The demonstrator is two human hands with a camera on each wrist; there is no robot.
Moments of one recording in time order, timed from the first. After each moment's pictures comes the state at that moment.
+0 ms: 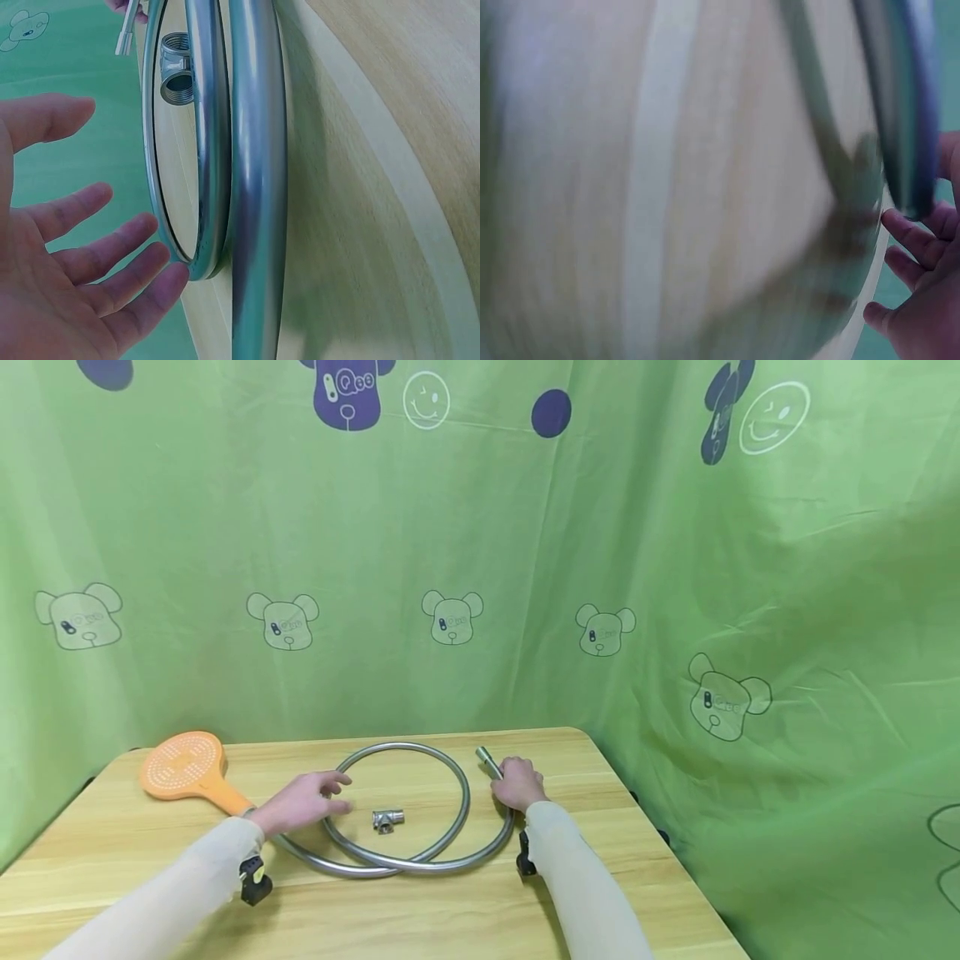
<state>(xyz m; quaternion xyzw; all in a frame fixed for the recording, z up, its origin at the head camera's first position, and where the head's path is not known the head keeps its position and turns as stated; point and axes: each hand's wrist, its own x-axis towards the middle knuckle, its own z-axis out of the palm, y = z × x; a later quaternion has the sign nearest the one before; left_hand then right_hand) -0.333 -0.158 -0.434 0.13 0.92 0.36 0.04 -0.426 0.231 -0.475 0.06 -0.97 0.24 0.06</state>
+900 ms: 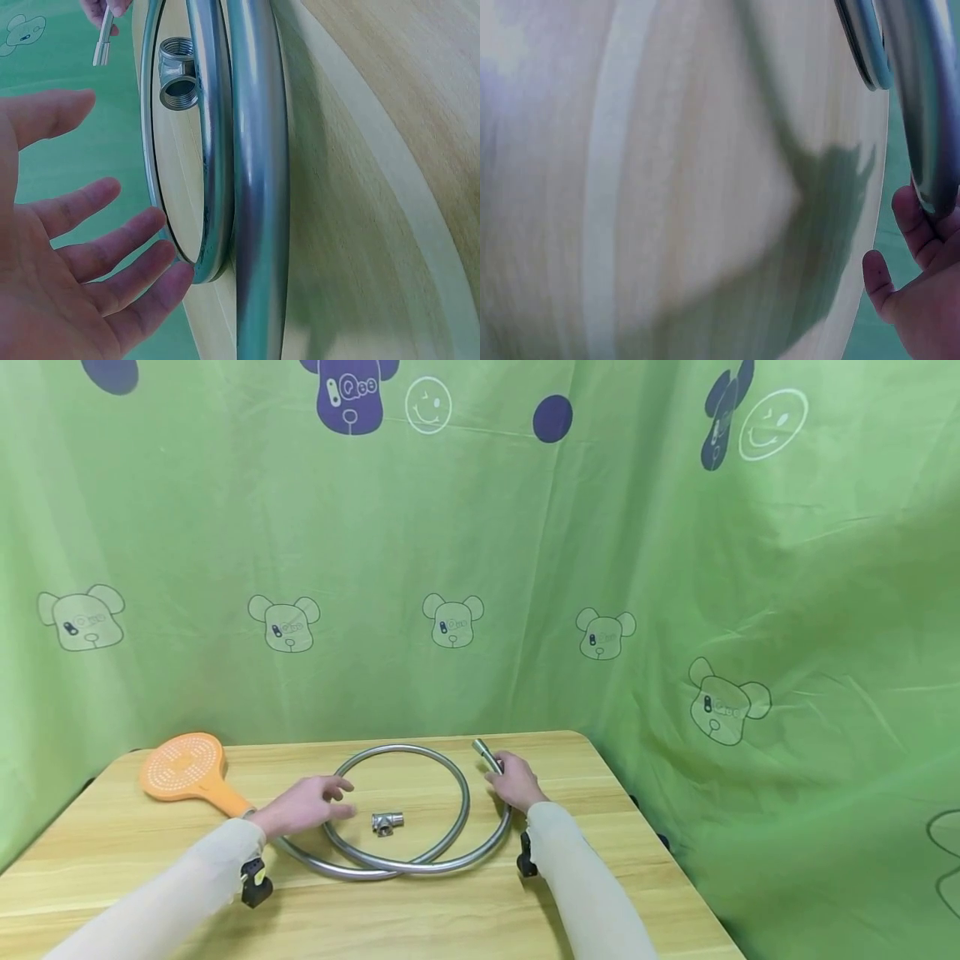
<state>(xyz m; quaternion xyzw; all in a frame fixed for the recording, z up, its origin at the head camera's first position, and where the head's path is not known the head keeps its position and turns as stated) -0.337 -0.157 -0.438 0.13 0.93 0.35 0.04 -0.425 0.226 -0.466 0.10 -0.92 0.38 0.05</state>
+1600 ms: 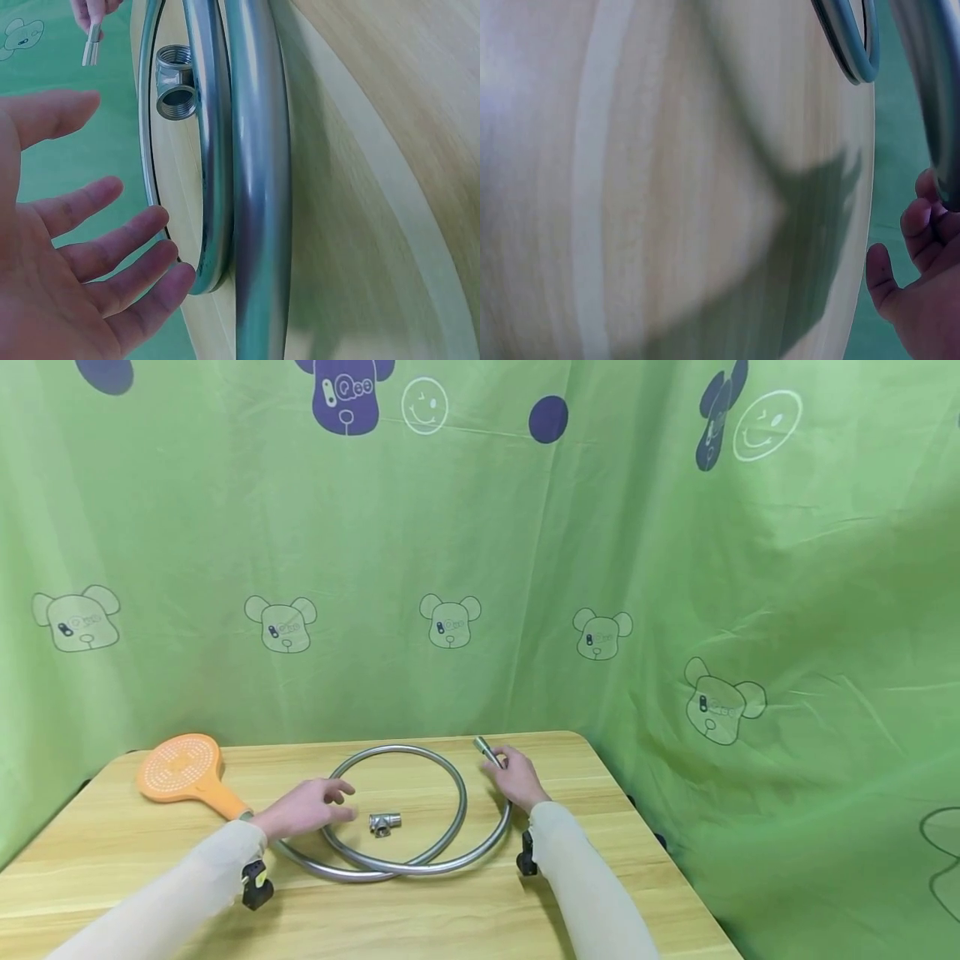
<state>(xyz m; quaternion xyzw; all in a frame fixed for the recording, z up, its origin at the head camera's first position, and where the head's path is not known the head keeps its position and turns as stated) -0.332 -0.149 -0.434 0.14 0.93 0.34 0.05 -0.425 0.232 -0.462 0.07 -0.90 0.43 0.06</state>
